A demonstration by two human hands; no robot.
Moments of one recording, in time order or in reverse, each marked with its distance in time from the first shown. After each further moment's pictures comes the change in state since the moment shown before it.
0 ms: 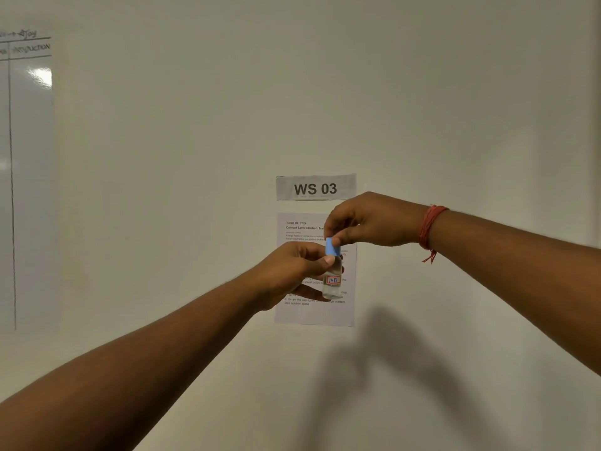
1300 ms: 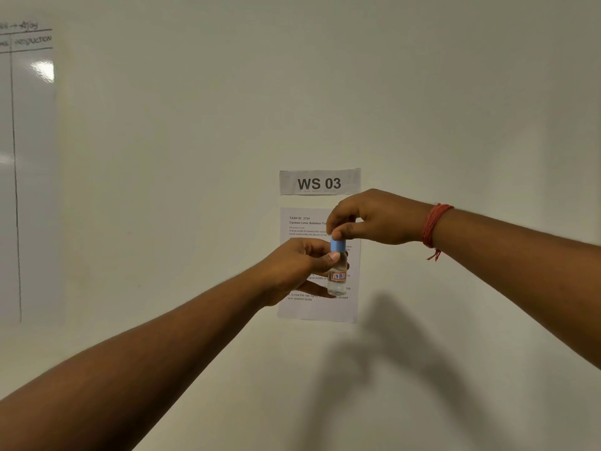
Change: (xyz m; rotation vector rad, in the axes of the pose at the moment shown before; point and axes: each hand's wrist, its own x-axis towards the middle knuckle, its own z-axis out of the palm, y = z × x) left_hand 0.003 -0.002 0.002 0.007 -0.002 -0.004; right_hand 0.001 0.001 0.005 -0.061 0.027 -0.003
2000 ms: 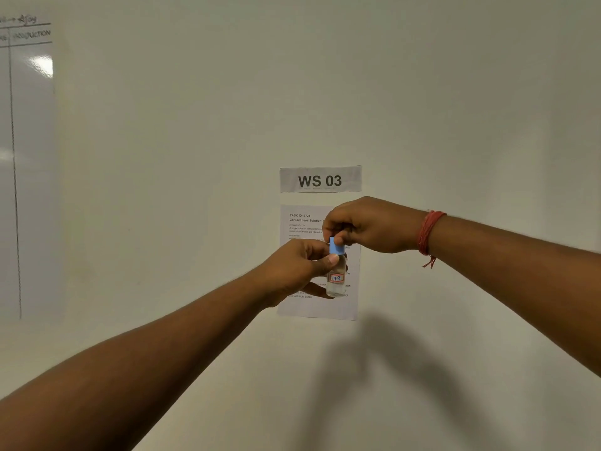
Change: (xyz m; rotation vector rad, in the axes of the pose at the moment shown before) left_hand -0.001 -0.011 0.001 0.025 0.005 0.052; right_hand 0.001 -0.006 0.014 -0.023 -0.035 -0.040
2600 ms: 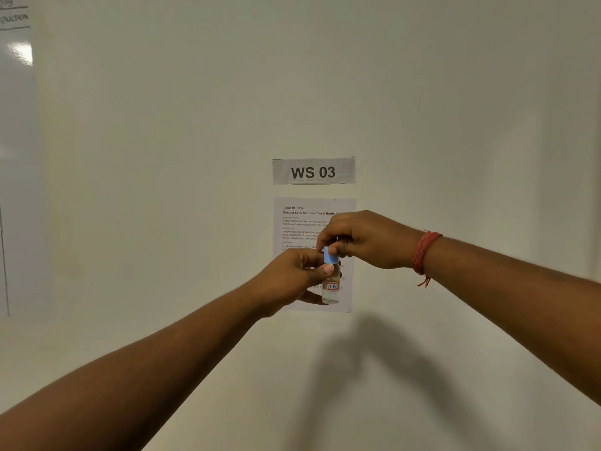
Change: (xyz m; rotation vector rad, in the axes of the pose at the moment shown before) left_hand 0.001 -0.025 0.009 -0.004 0.018 -0.014; right_hand -0.015 0.005 0.031 0.103 0.052 0.035
